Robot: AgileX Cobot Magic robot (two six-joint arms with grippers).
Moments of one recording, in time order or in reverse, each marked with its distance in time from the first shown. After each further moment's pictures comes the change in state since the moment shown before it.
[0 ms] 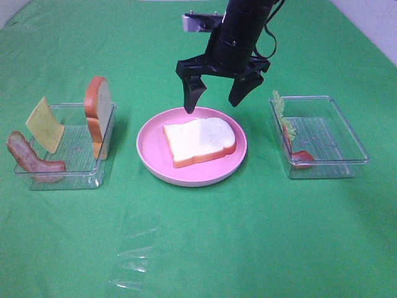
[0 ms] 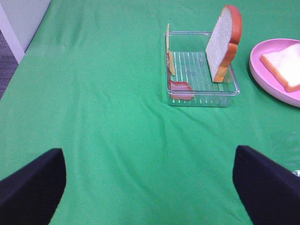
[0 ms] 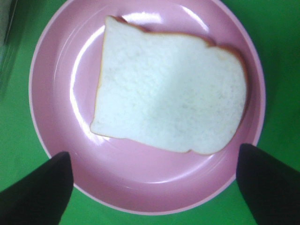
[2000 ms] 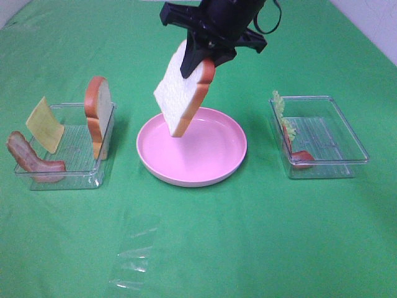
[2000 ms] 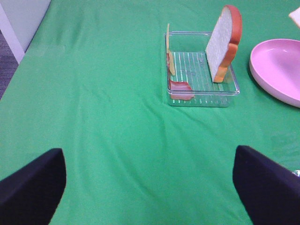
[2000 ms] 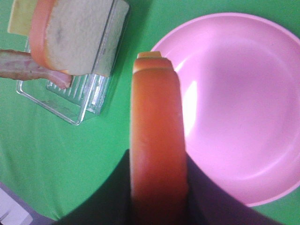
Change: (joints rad) left arm 0.000 0.000 0.000 0.000 0.000 0.000; right arm 0.000 -0.155 0.116 0.211 -0.098 0.073
